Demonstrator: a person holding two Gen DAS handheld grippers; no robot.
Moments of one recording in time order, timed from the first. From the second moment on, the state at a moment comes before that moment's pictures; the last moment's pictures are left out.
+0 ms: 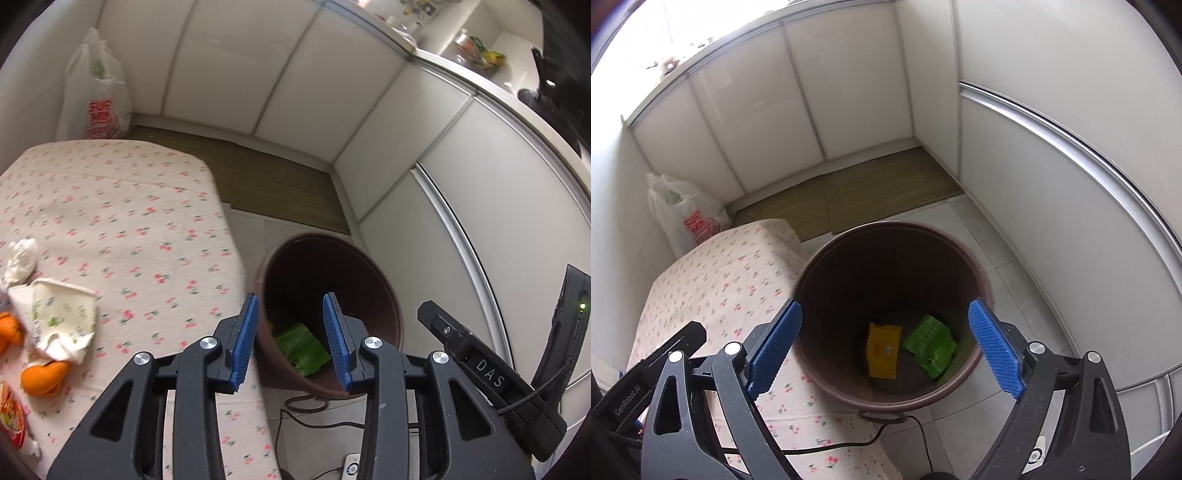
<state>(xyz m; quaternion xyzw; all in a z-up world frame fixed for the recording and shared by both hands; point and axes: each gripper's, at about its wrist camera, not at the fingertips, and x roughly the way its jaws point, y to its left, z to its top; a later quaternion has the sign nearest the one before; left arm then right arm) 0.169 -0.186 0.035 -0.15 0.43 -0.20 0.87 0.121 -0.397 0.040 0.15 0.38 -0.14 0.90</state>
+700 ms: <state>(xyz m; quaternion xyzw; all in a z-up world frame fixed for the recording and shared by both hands) 0.110 -0.047 0.032 -0.18 0.40 -0.08 0.89 0.125 -0.264 0.033 0.04 0.38 -0.03 0.92</state>
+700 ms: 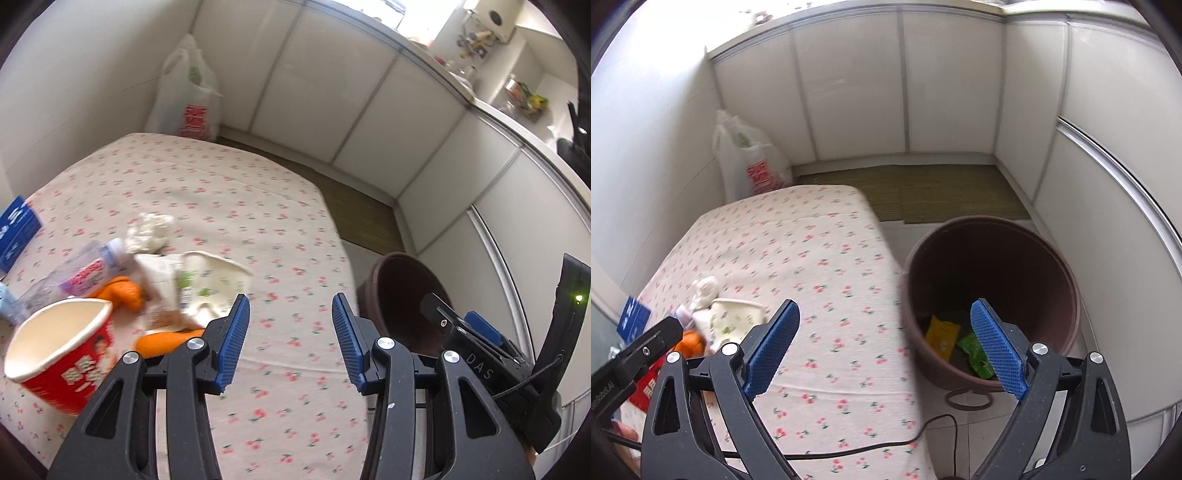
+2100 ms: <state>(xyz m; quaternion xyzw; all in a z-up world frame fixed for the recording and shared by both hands) 0.084 0.268 -0.093 -0.41 0.44 0.32 0.73 0.151 -0.055 0.005 -0.10 0.37 0.21 0.90</state>
